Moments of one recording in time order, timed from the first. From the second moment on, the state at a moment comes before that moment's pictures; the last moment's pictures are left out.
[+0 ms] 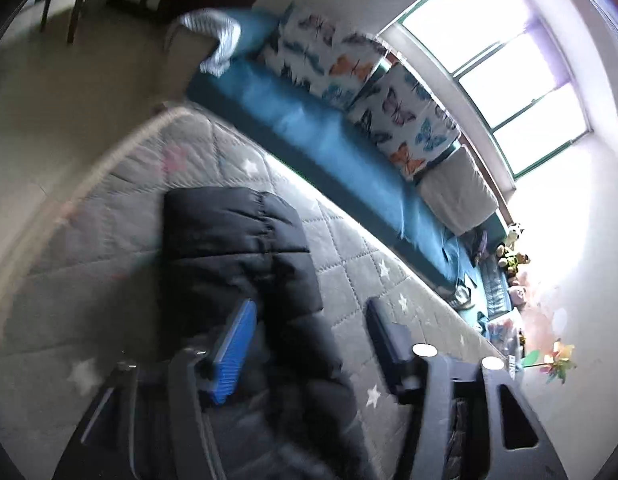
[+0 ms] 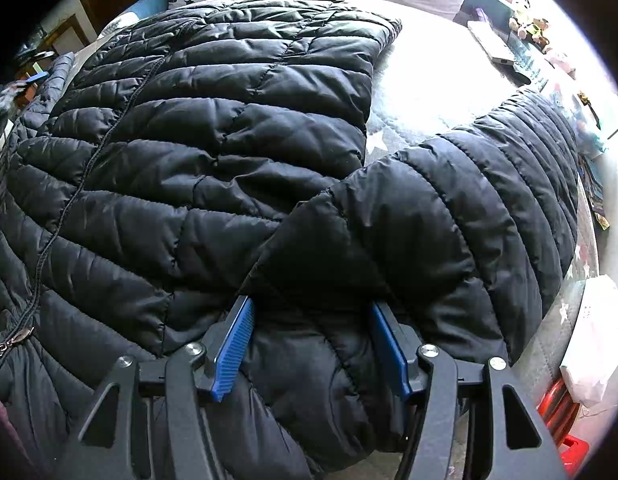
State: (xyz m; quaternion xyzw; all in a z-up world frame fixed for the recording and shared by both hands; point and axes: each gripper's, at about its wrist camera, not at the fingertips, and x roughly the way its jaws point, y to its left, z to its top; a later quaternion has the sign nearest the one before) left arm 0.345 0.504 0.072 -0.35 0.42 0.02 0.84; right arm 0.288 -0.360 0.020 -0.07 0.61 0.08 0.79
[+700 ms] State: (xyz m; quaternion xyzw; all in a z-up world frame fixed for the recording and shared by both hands) left arm 0.238 0.466 0.027 -0.39 0.42 0.02 0.81; right arm 0.282 -0.354 0.024 -0.09 0.59 0.08 0.80
